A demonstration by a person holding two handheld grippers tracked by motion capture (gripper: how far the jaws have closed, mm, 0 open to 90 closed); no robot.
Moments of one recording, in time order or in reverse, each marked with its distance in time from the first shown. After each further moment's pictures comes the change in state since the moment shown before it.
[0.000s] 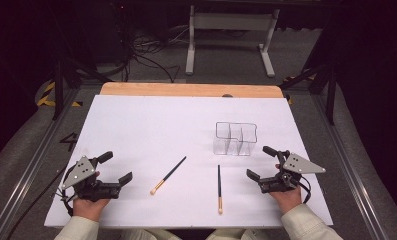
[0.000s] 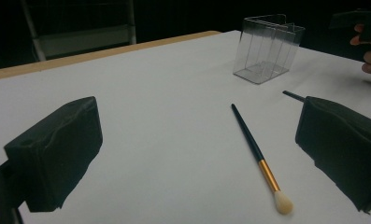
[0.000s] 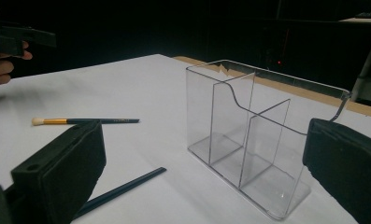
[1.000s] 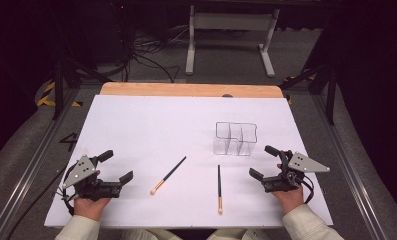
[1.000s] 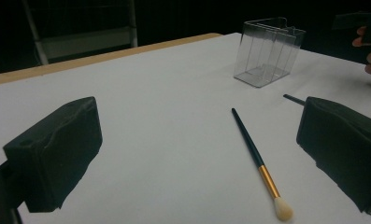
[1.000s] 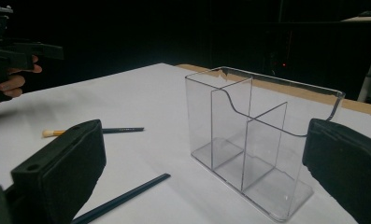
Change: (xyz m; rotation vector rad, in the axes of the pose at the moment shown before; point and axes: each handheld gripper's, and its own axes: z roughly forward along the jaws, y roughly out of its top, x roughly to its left) left arm -0.001 0.004 0.001 -0.003 0.007 0.004; right arm -0.005 0.001 -0.006 -0.032 0.016 0.049
